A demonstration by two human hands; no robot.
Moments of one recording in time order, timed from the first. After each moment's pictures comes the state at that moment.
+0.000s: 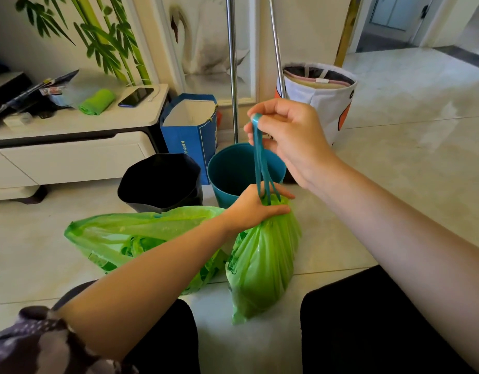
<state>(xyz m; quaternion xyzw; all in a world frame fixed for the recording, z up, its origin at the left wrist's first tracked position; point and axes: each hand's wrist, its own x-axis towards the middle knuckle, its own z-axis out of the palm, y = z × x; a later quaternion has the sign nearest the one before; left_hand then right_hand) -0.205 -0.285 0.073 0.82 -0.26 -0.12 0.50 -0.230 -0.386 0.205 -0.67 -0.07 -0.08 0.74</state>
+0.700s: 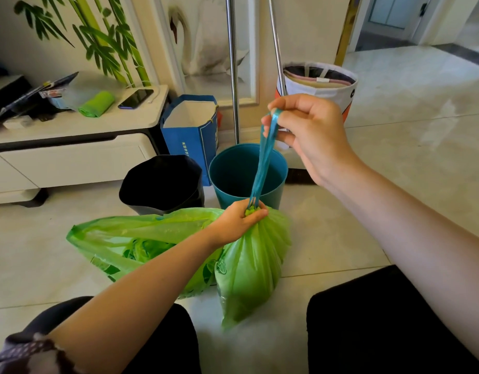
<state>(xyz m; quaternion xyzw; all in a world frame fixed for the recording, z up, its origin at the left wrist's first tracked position) -0.208 -0.247 0.047 0.85 -0.21 -0.15 0.45 -0.225 -0.403 0.203 -0.65 -0.06 -0.13 0.75</state>
